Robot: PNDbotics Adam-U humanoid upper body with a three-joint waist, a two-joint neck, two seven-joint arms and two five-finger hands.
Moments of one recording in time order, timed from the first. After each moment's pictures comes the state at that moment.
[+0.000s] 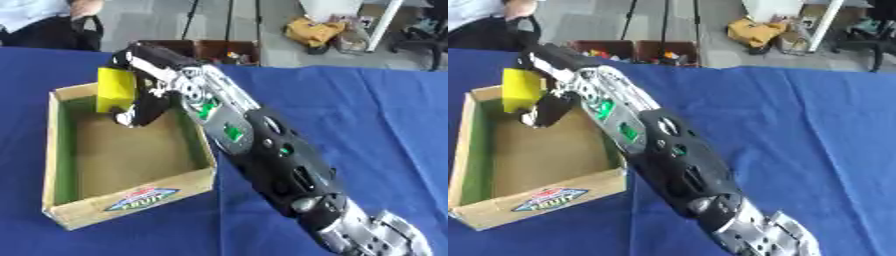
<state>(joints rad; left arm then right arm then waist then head) -0.62 0.52 0.03 -1.99 0.12 -0.40 0.16 -1.11 -0.14 0.34 -1.25 0.78 0.18 0.44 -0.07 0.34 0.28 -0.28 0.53</state>
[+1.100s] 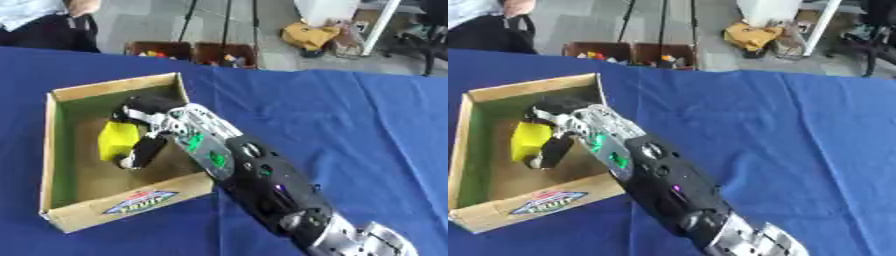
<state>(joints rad) -0.63 0.51 0.03 -1.99 0.12 -0.40 0.17 -1.09 -0.12 0.39 -1.13 0.82 0.10 0.51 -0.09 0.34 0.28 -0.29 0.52</state>
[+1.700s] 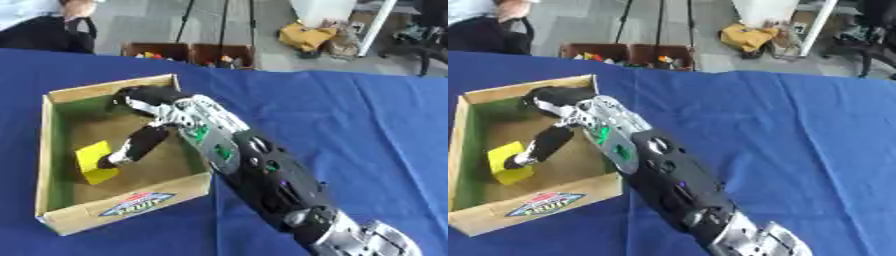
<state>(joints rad) -0.63 0.51 0.03 -1.99 0.12 -0.39 0.17 -1.10 -0.17 0.33 -1.24 0.80 0.09 0.48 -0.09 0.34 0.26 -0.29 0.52</state>
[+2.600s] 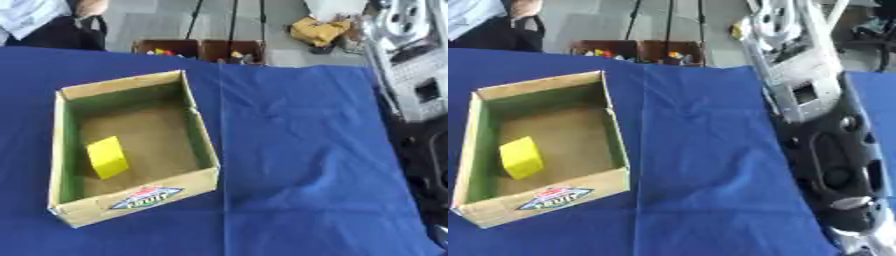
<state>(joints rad) -0.59 0.51 0.05 -1.99 0.10 -0.38 0.22 -0.94 -0.52 0.06 -1.90 0.29 0.24 -0.24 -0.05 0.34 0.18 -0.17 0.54</state>
